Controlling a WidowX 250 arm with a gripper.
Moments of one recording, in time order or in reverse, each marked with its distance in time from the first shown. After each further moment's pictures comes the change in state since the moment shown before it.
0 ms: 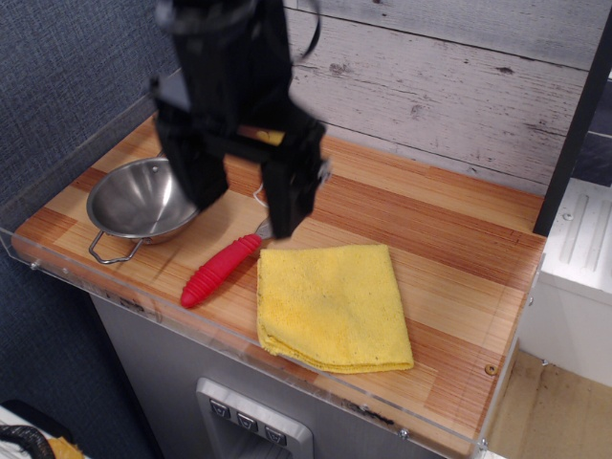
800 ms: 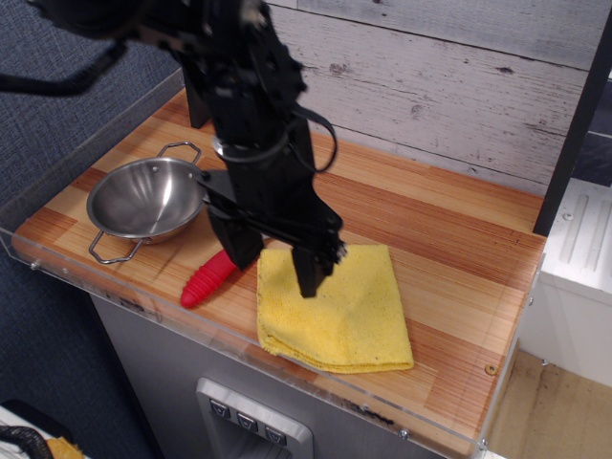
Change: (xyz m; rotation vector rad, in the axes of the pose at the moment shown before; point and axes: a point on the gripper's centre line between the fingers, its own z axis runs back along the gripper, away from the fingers) arm 0.025 0.006 -0.079 0.010 -0.033 -0.042
